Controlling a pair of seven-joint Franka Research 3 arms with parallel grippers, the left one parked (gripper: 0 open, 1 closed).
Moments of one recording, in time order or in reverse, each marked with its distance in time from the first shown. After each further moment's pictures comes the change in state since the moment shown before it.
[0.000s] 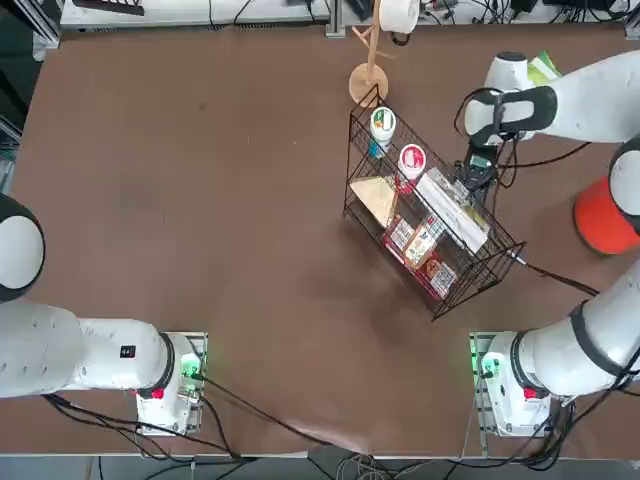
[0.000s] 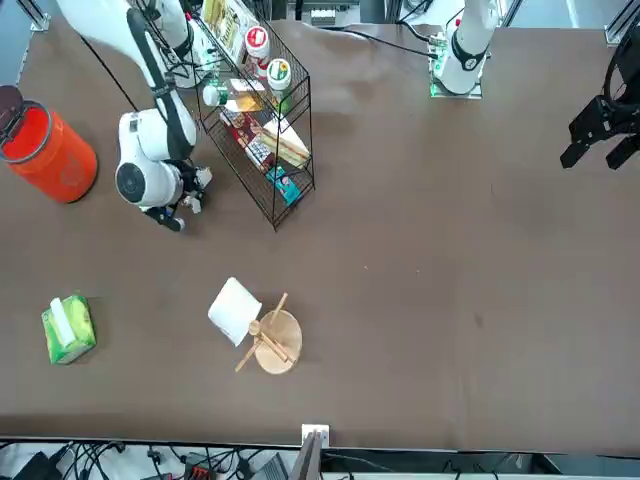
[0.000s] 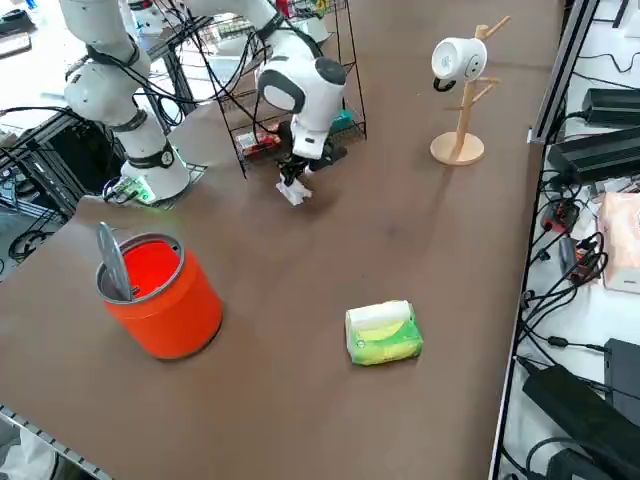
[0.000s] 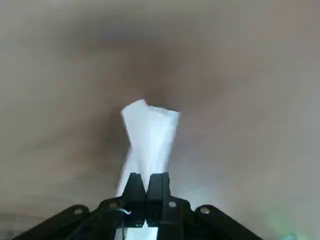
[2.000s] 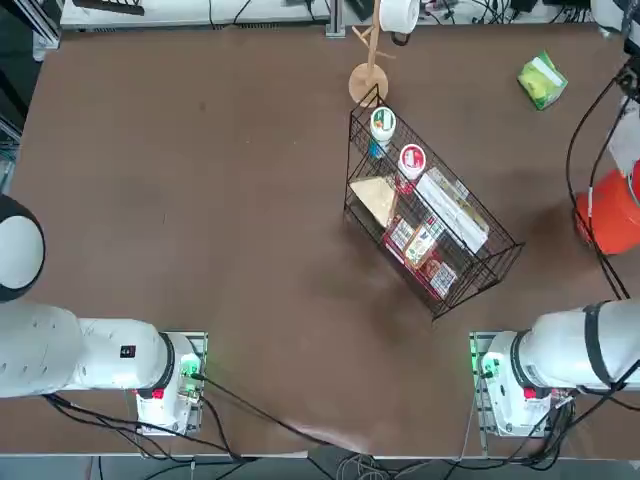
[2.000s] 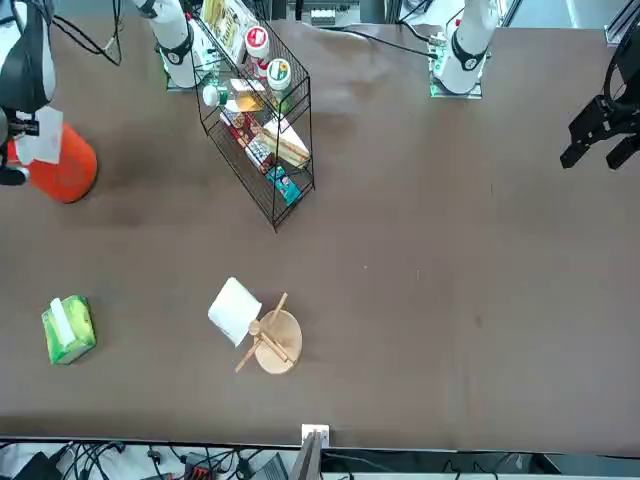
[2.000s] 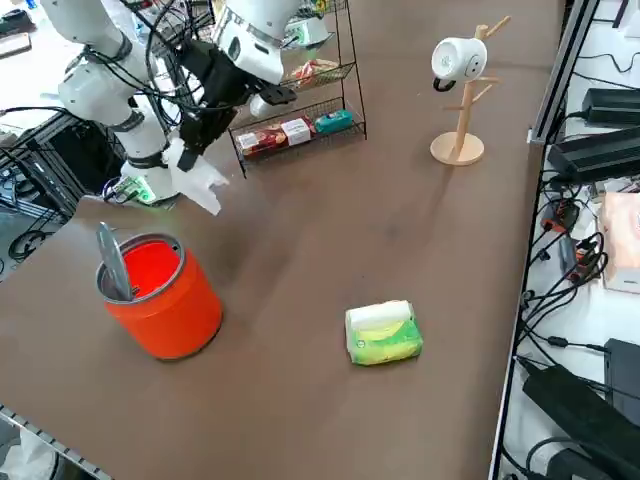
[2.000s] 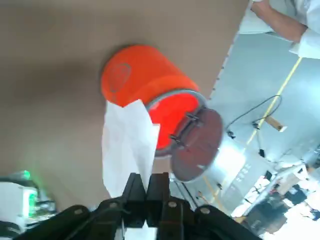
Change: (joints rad) arm -0.287 -0.206 -0.041 0.462 -0.674 -0.662 -0.692
